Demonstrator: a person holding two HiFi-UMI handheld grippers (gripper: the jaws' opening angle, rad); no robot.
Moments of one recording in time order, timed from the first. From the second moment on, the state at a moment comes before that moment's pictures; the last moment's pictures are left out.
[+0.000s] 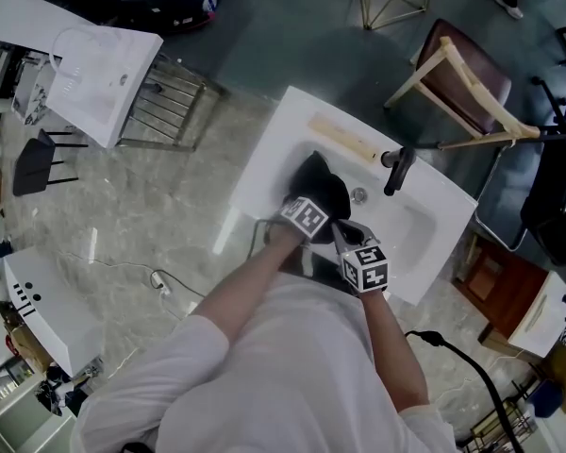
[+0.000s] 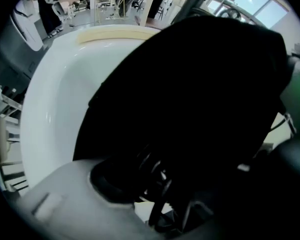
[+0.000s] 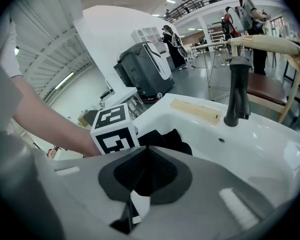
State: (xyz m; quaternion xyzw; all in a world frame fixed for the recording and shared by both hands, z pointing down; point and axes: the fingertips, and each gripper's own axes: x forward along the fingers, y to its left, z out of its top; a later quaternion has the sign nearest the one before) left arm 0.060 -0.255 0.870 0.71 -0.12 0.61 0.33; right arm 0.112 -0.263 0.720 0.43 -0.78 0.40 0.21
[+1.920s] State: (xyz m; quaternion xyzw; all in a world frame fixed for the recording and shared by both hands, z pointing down) left arm 0.018 -0.207 0.730 0.75 -0.23 0.34 0.52; right arm 0.114 -0.271 0.736 0.34 -0.82 0.42 0.19
